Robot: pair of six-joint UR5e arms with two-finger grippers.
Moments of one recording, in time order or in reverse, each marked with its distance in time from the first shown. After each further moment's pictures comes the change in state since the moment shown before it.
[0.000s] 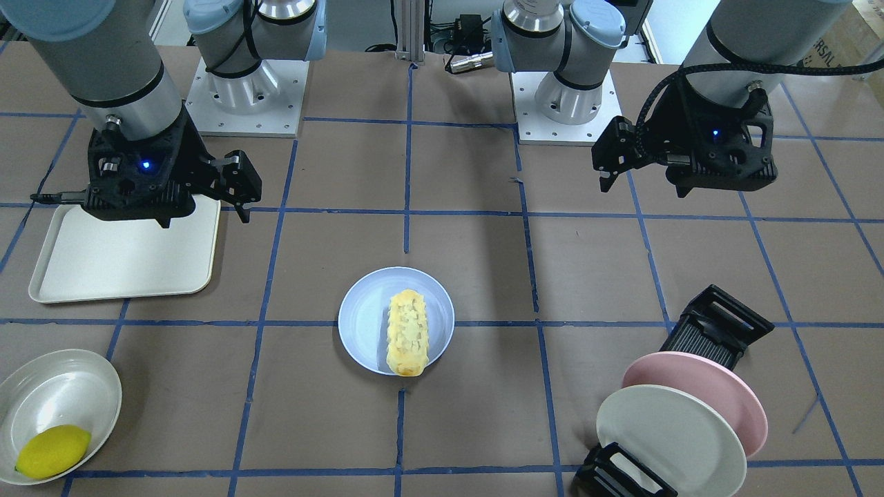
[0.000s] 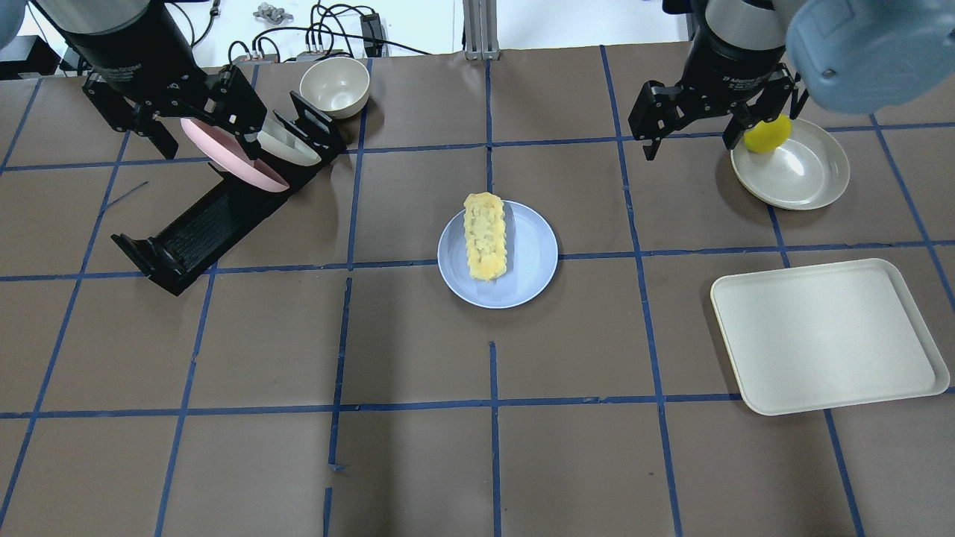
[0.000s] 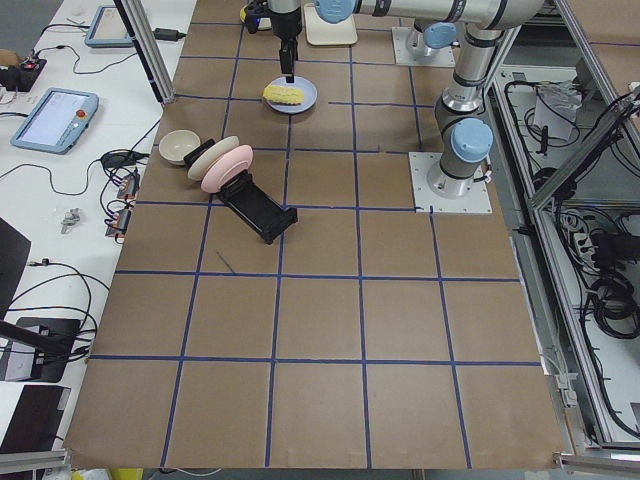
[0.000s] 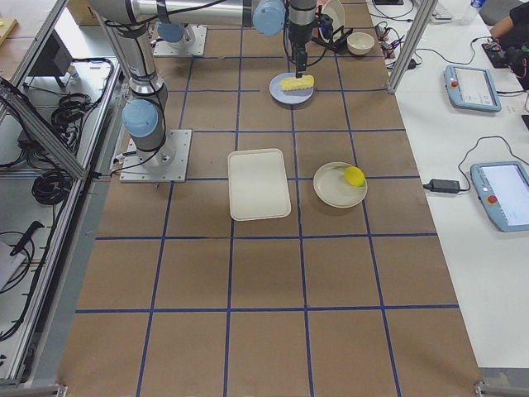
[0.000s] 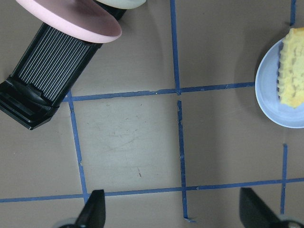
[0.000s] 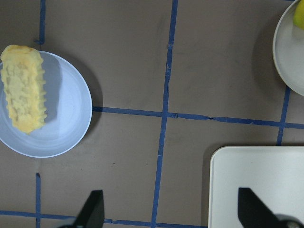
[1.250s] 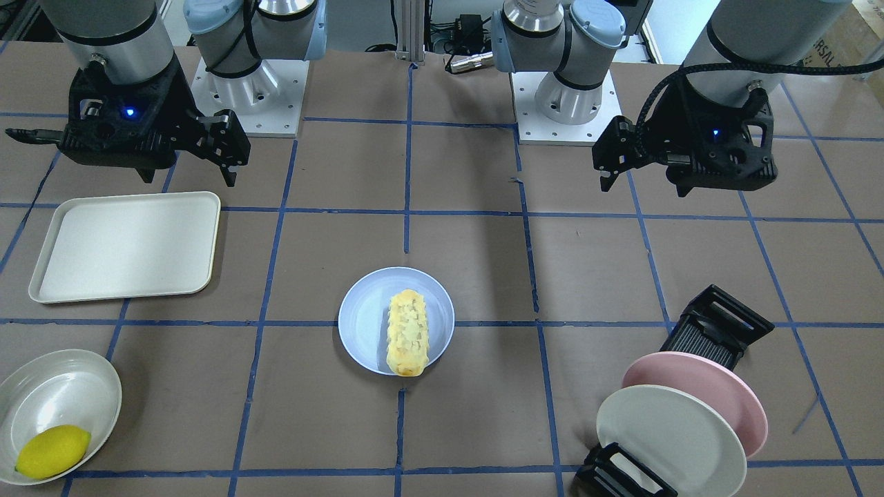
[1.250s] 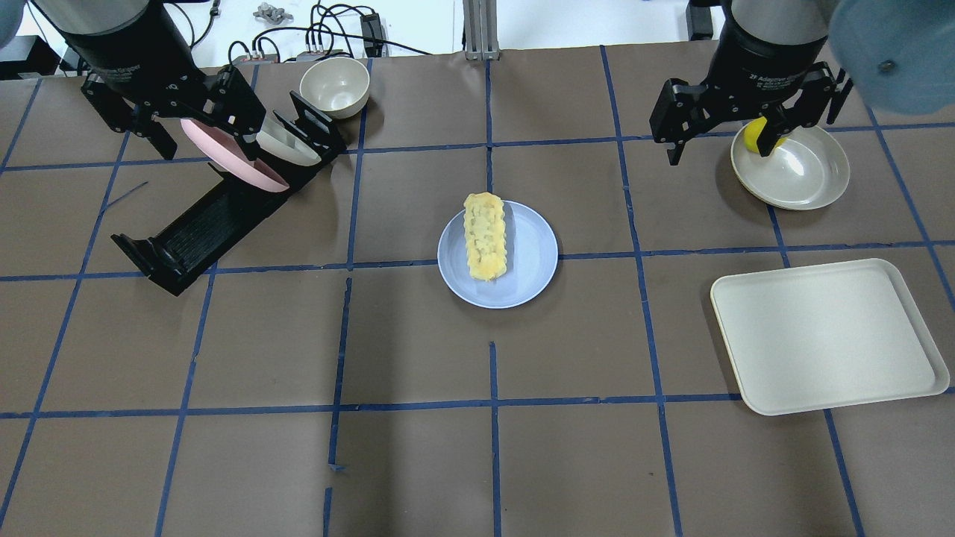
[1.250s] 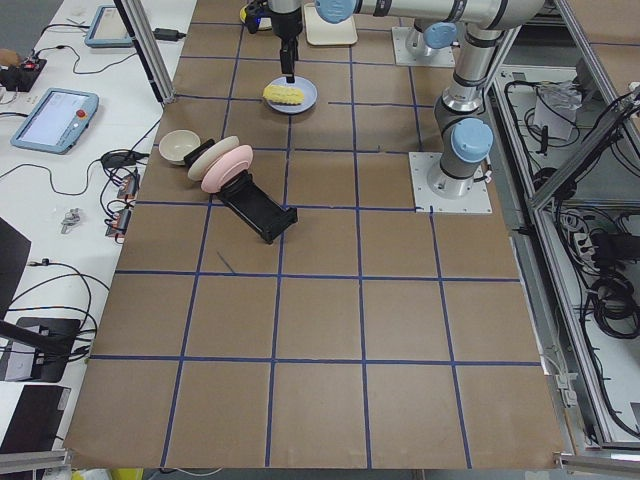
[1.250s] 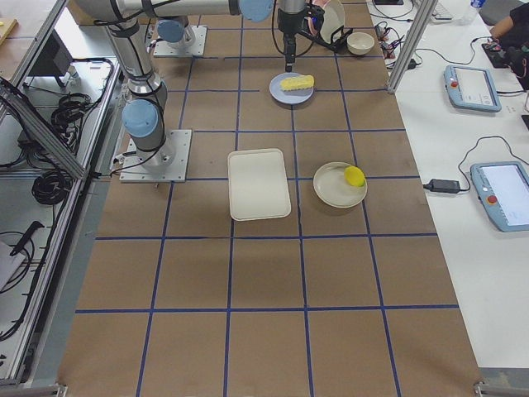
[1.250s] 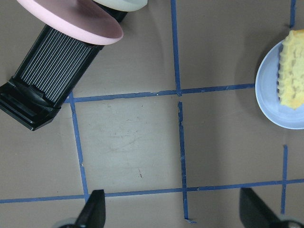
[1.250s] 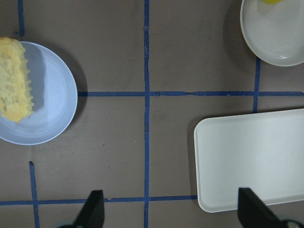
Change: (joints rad) left arm 0.001 0.000 -0.003 -0.001 0.001 0.001; right arm 0.007 -0.073 -0.010 0.100 -0.062 0.094
